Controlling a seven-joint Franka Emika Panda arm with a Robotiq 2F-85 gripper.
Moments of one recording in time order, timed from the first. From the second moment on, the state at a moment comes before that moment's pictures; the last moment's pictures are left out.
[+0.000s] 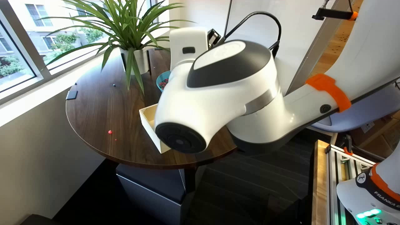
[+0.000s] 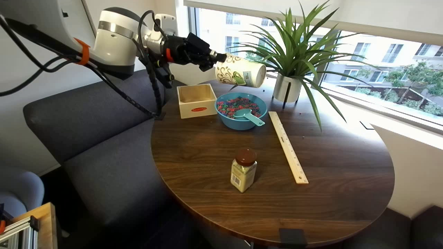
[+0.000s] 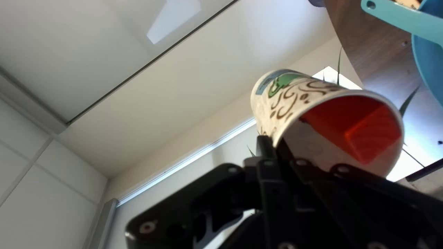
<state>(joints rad) 0.38 0.37 0.25 -1.77 -1.61 1.38 1.17</state>
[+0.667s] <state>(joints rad) 0.39 0.52 0.23 -1.65 -1.68 1.30 1.17</state>
